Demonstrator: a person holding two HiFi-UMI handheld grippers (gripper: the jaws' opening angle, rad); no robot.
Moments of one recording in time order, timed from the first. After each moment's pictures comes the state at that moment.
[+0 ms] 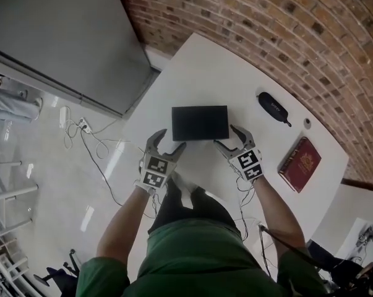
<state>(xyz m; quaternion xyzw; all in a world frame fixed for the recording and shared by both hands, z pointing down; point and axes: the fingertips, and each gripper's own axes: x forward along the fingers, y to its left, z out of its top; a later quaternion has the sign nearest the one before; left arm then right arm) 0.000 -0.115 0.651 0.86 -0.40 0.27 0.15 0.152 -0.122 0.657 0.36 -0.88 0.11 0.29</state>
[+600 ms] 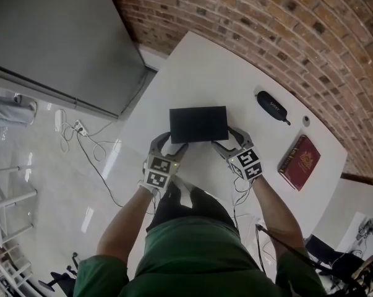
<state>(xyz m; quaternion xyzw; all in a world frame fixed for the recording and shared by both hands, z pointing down) 0.013 -0.122 0.674 0.86 -0.39 0.27 0.20 0.147 -0.127 0.666 0.37 -0.87 0.17 0.28</state>
